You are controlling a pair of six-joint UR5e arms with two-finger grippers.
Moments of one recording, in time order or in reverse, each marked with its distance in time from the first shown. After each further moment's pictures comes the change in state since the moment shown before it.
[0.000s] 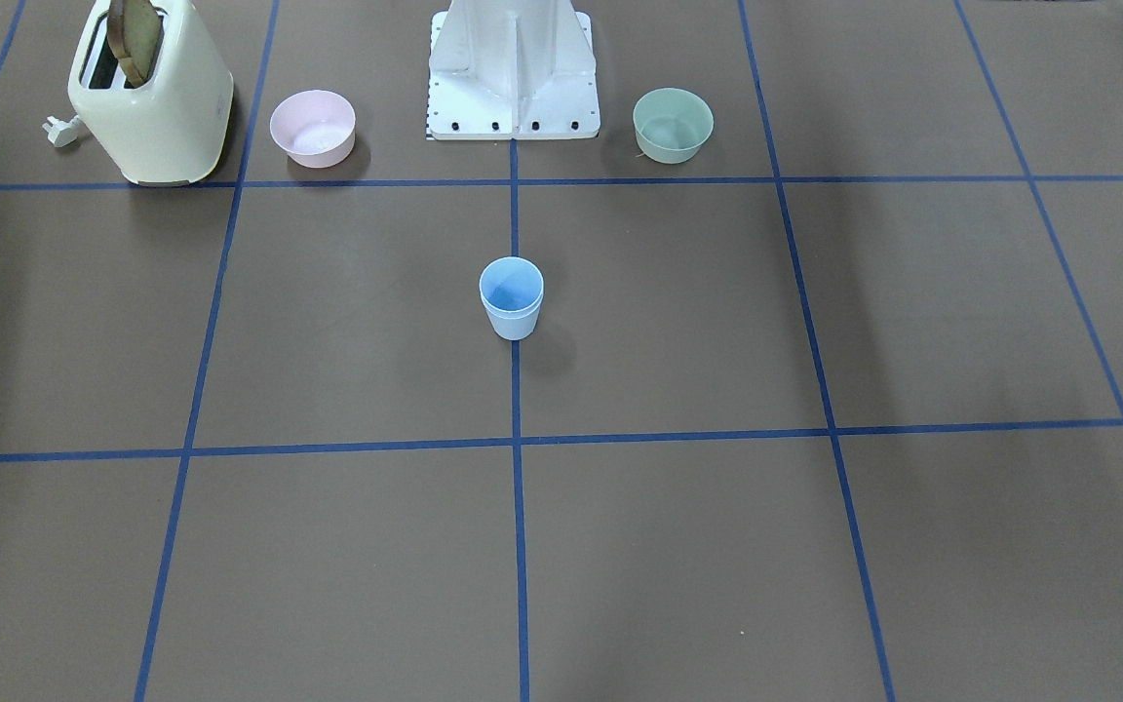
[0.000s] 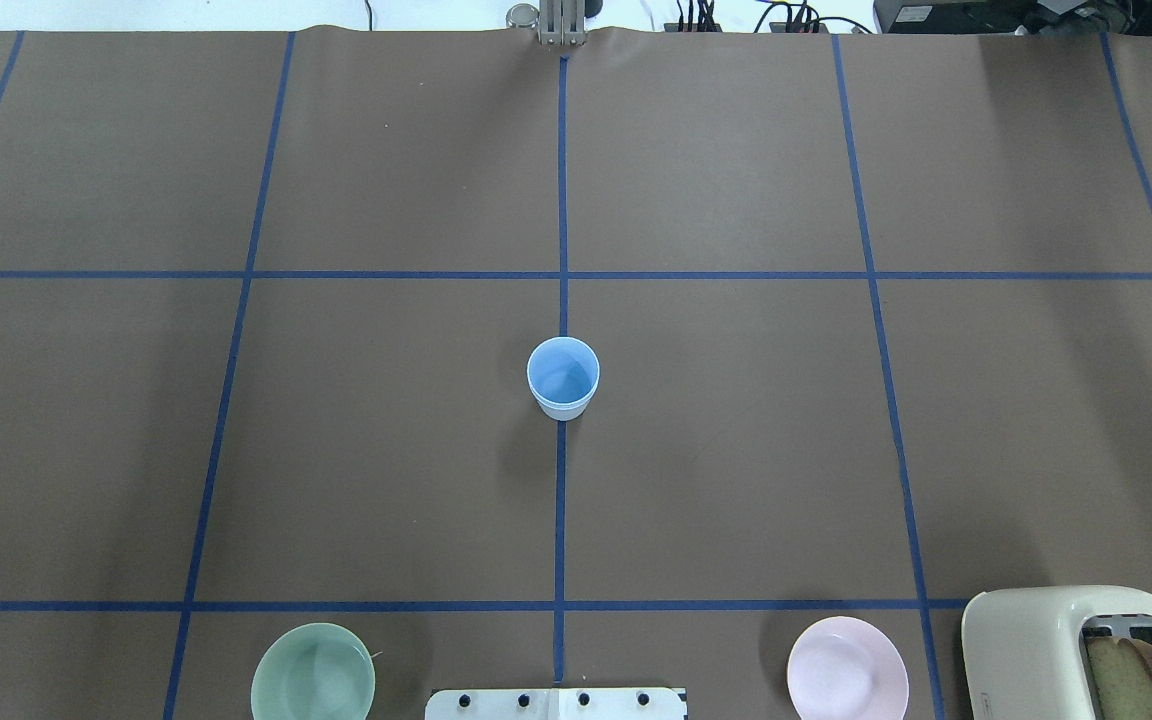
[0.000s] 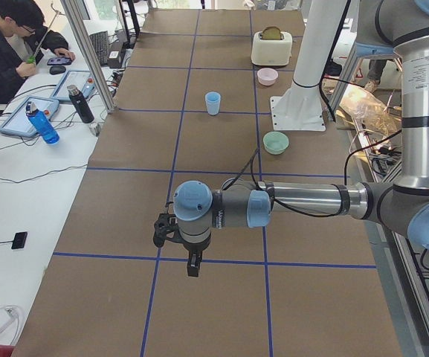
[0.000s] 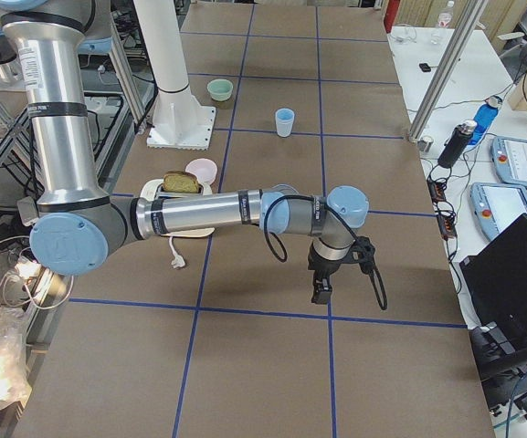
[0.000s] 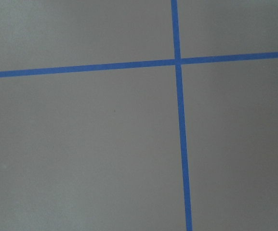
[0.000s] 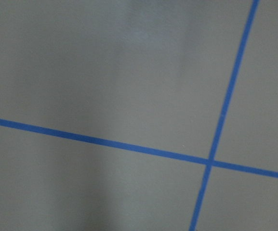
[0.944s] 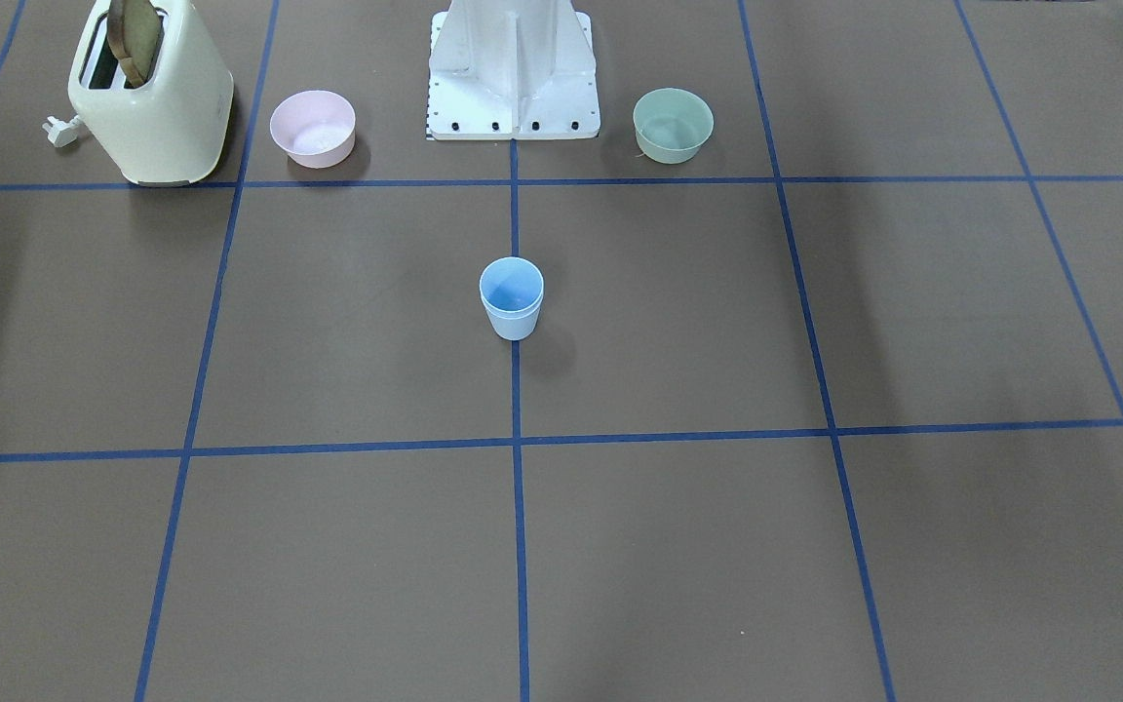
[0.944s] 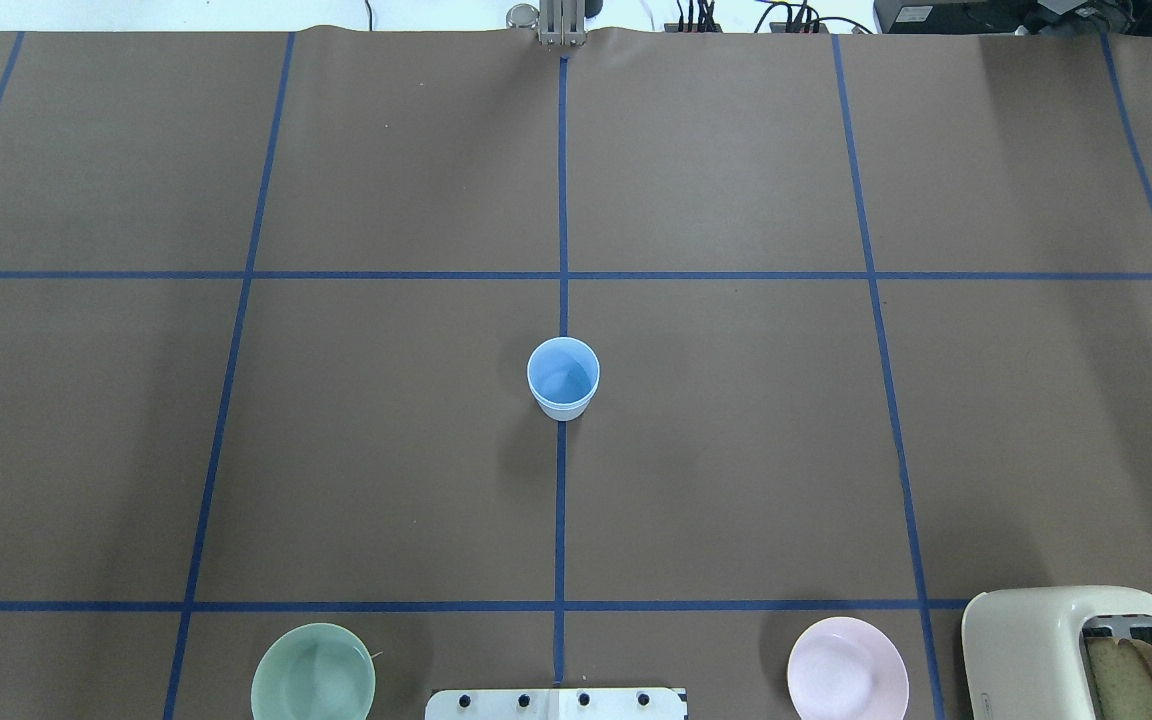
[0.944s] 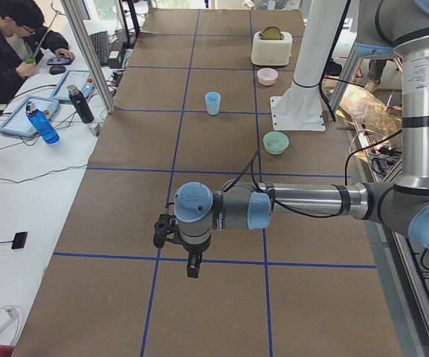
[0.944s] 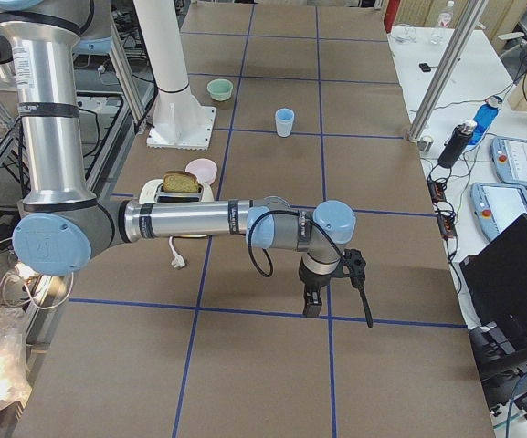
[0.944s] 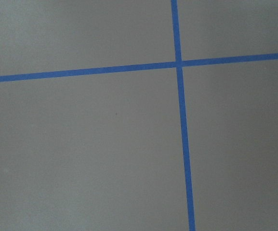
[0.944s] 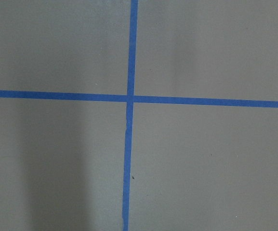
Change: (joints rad) left arm 0.000 0.002 0.005 -0.008 0.001 -0.001; right arm 0.011 -0.037 -0.008 0.069 -0.001 0.006
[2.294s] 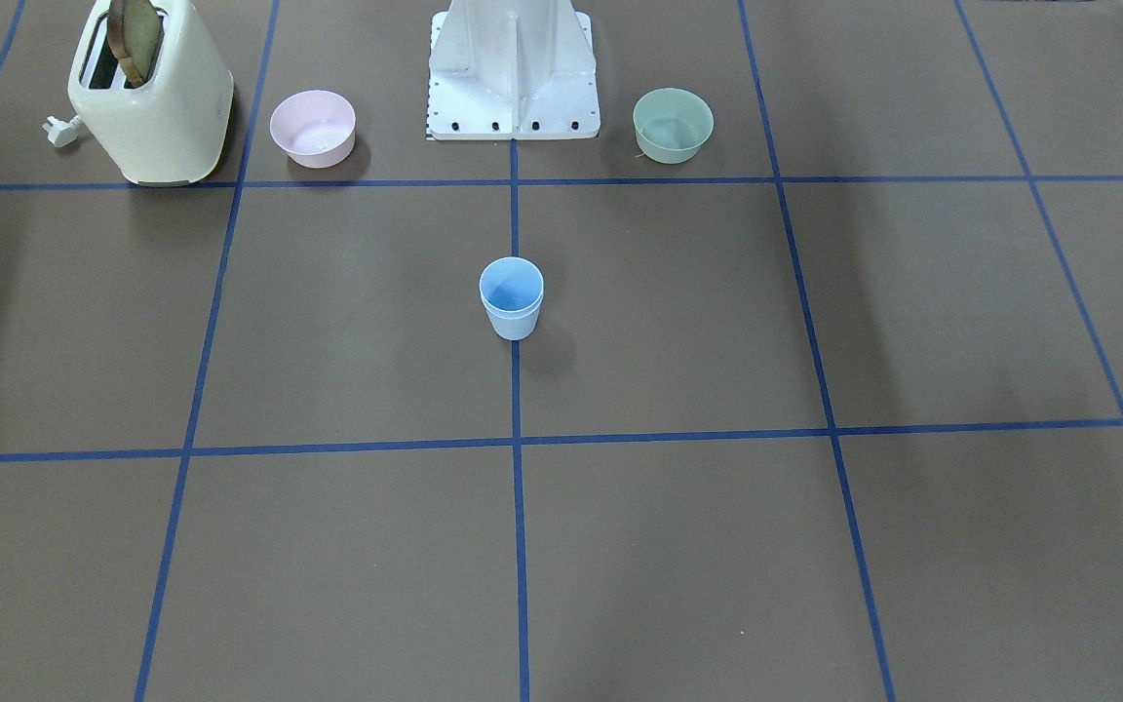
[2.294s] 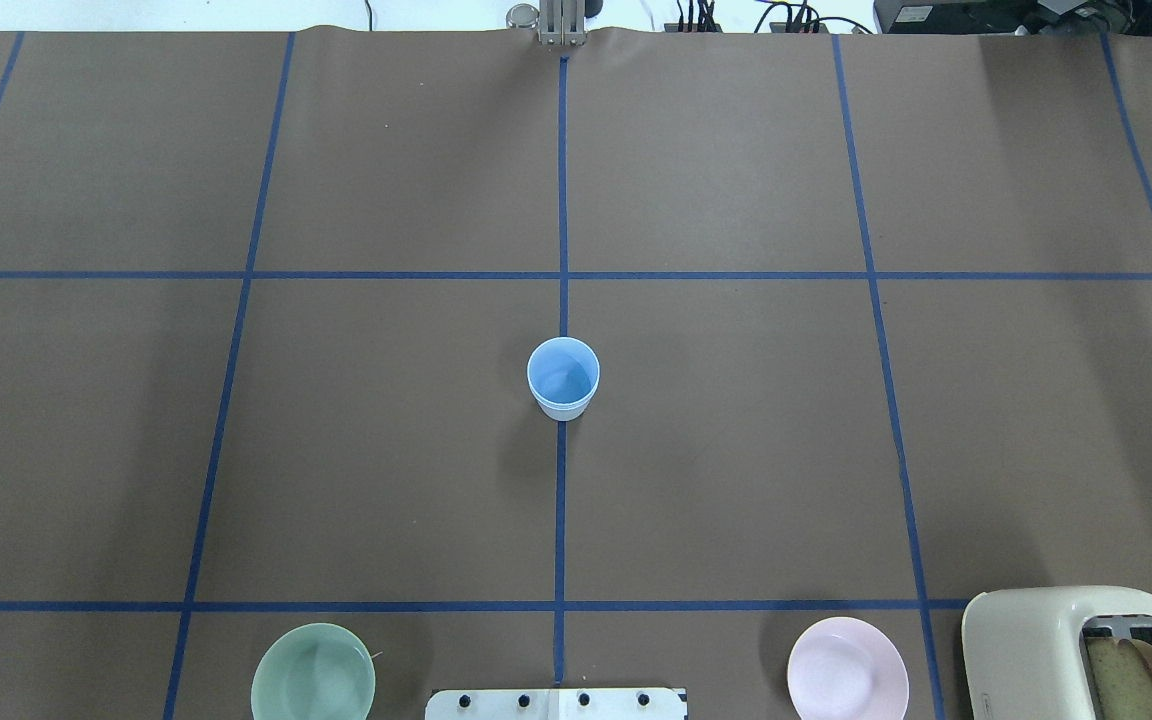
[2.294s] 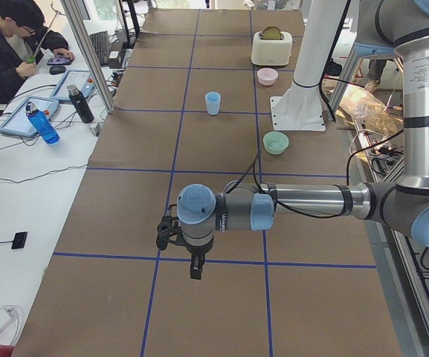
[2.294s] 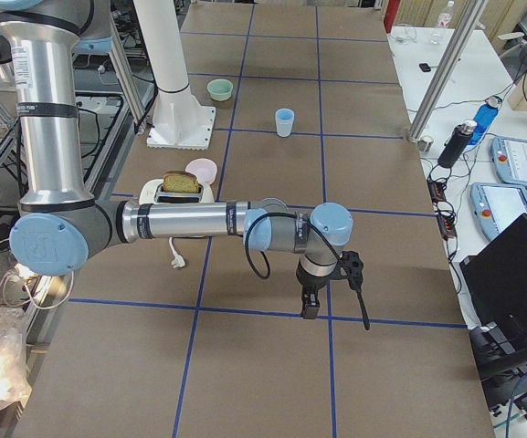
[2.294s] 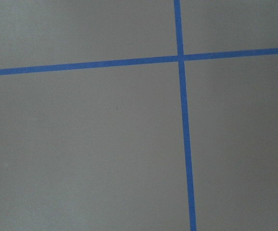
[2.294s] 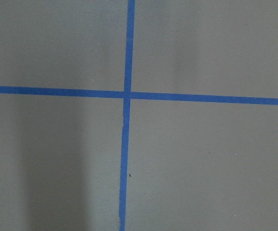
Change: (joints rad) left arm 0.000 0.014 -0.005 0.000 0.000 0.000; right arm 0.000 -0.010 0.001 0.007 0.001 0.000
